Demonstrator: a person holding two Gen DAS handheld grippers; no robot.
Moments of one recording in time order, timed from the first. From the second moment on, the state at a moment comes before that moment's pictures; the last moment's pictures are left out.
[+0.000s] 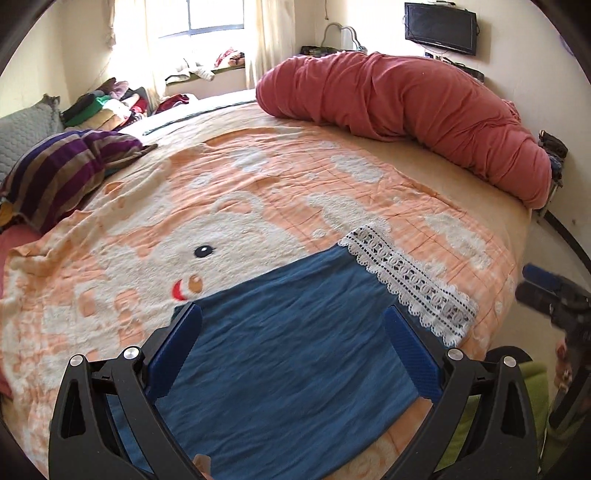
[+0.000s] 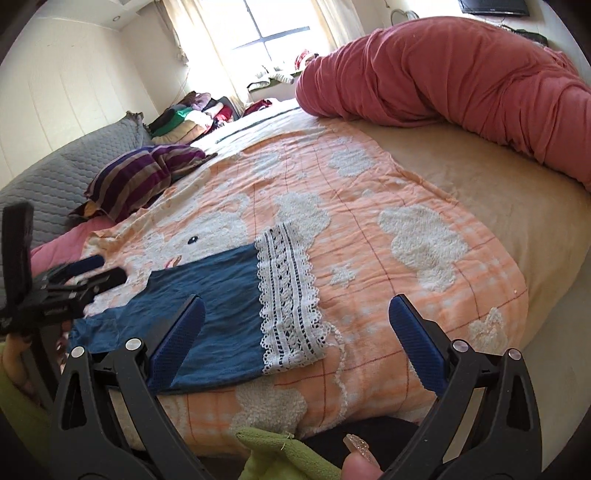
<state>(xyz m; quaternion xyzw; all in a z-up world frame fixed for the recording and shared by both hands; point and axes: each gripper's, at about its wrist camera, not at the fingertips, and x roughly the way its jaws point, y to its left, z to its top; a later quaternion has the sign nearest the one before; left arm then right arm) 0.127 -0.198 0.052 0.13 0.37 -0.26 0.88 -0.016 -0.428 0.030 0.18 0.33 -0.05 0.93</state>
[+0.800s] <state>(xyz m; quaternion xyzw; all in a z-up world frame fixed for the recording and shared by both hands) 0.222 -0.253 -0.008 0.16 0.44 -0.29 0.84 0.013 -0.411 -0.027 0.24 0.41 -0.04 0.88</state>
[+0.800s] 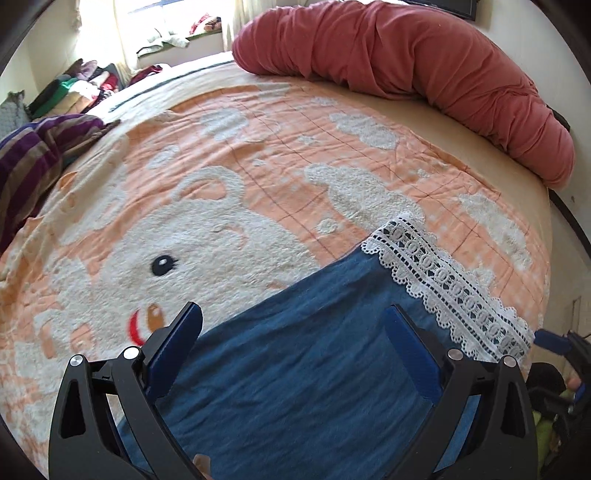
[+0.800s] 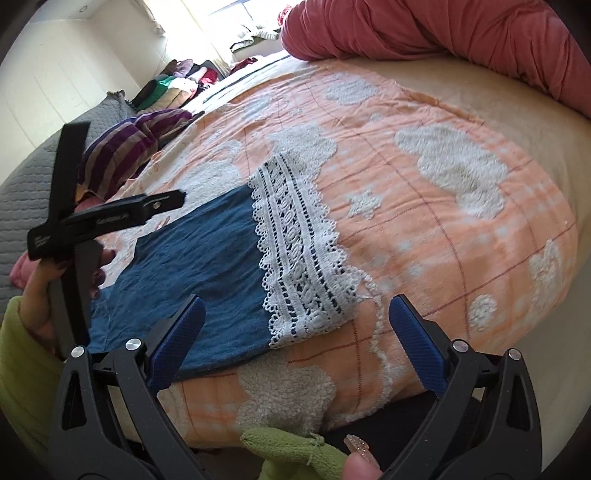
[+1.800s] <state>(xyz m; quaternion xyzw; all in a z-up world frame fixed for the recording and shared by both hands) 0.264 -0.317 -0.057 0.14 0.48 -0.36 0.79 0.030 -0.405 -0.045 0.25 0.41 -0.05 0.88</state>
